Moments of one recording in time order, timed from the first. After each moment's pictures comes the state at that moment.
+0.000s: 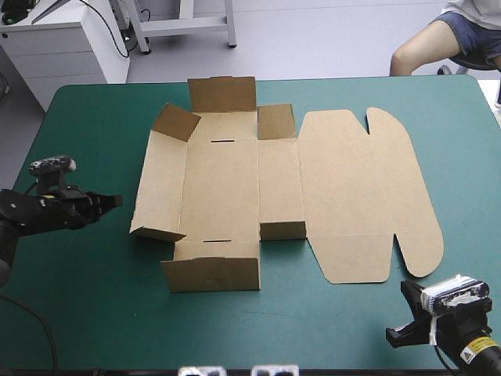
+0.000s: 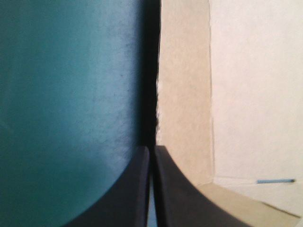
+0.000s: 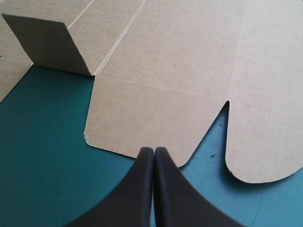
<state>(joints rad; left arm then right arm) 0.30 1.21 -0.91 -0.61 0.85 0.49 0.22 0.19 -0.38 0.16 0.74 -0.13</state>
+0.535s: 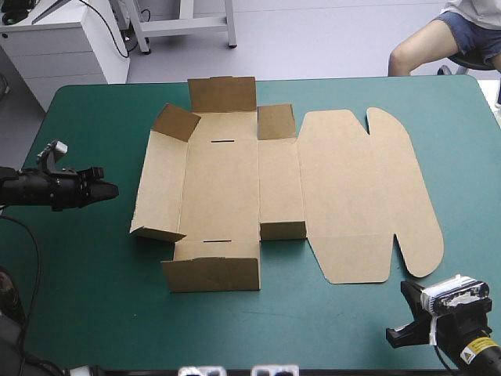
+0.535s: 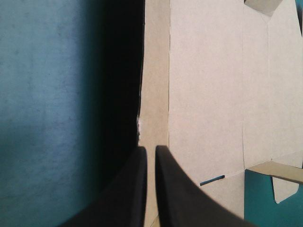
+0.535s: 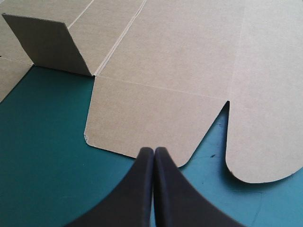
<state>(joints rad) 0.48 1.64 -1.15 -0.93 1.19 0.70 0.22 0.19 -0.38 0.16 0.74 -0.13</state>
